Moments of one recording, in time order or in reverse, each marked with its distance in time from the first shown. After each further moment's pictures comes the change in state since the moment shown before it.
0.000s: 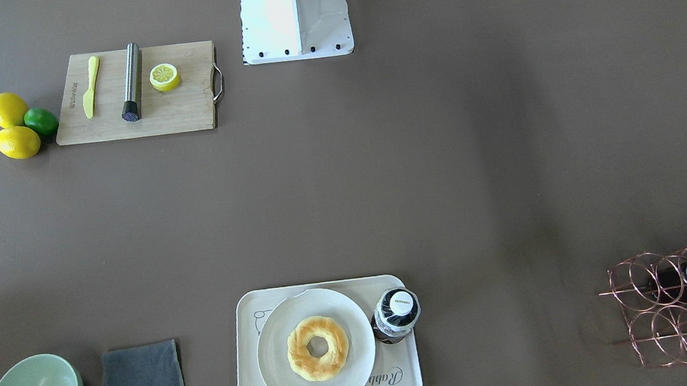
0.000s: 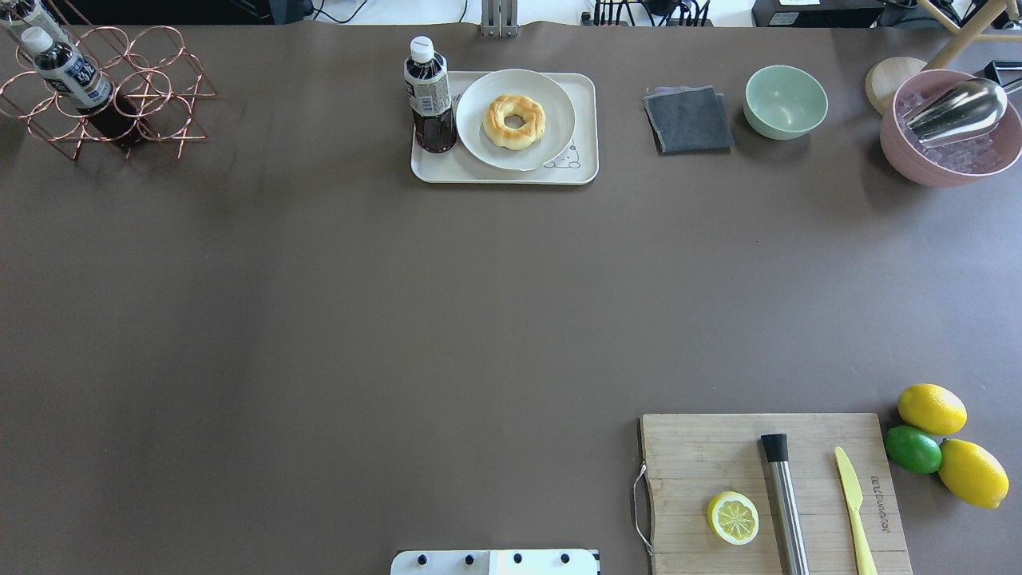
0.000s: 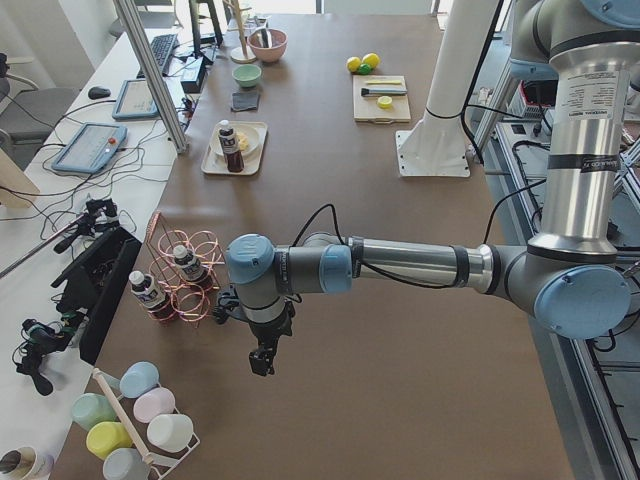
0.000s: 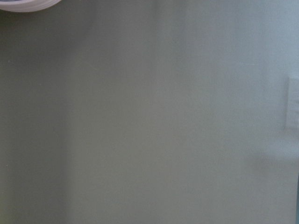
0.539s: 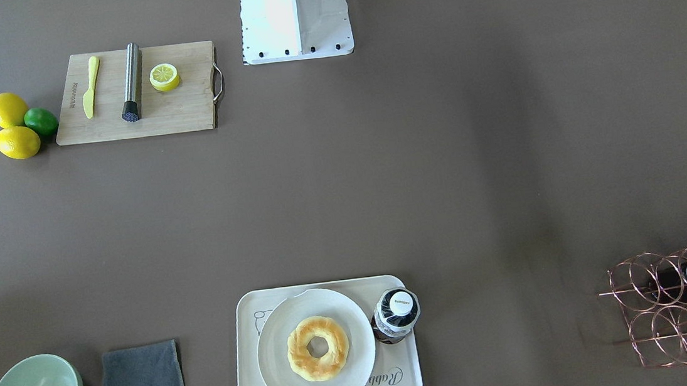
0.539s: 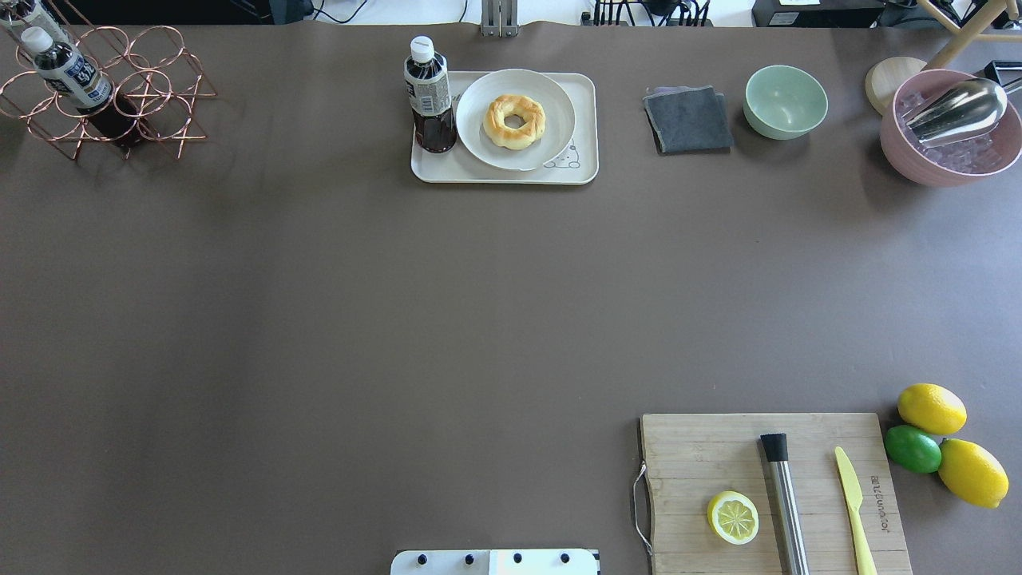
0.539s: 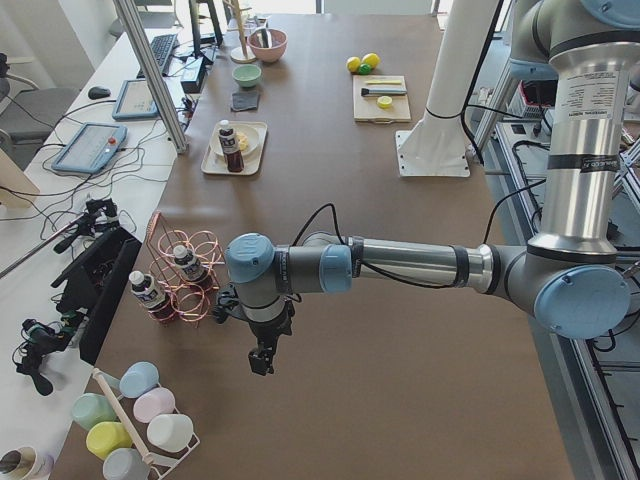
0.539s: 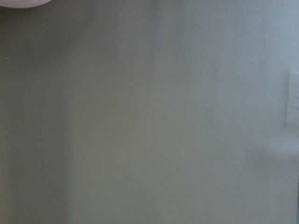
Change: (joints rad) left arm 0.000 0.000 -0.002 -0.003 -0.001 0.000; right arm 0.000 -0.006 -0.001 0.000 0.001 0.002
